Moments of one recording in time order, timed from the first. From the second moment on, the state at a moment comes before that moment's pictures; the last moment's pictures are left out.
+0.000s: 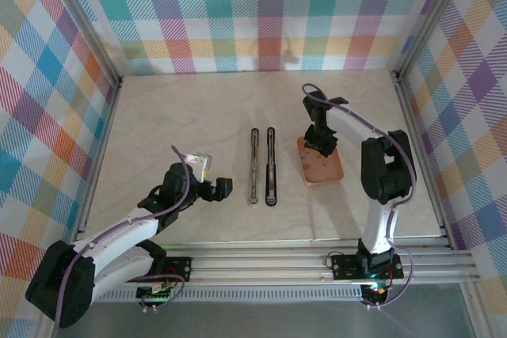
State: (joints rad) left arm -0.52 0.98 0.33 0.09 0.11 -0.31; right arm 0.34 1.94 1.48 -1.01 0.08 0.89
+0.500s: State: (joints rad) left arm -0.52 1.01 0.33 0.10 0.11 -0.31; right arm 0.29 1.99 1.48 -1.00 0.06 0.93
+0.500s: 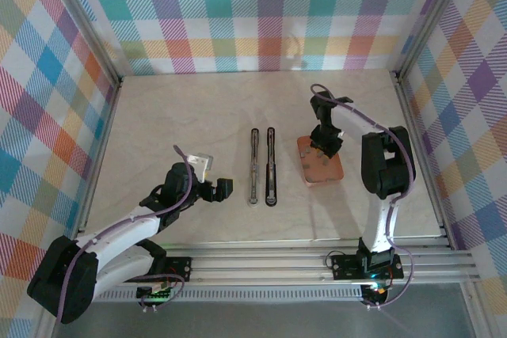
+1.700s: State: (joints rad) left arm -0.52 1.02 0.33 0.10 0.11 -0.29; right arm 0.27 2.04 1.47 -0.92 0.01 0.90
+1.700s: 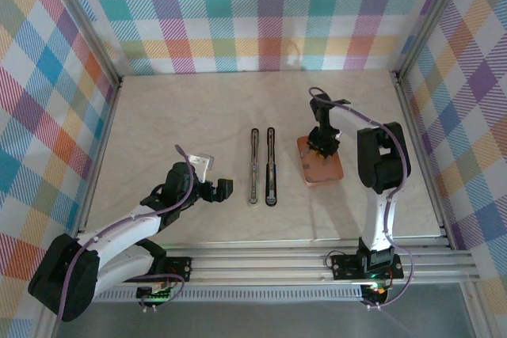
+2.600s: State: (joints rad) left arm -0.52 0.70 0.30 0.05 0.15 -0.32; right arm 0.88 1.51 1.06 -0.99 0.05 0.98
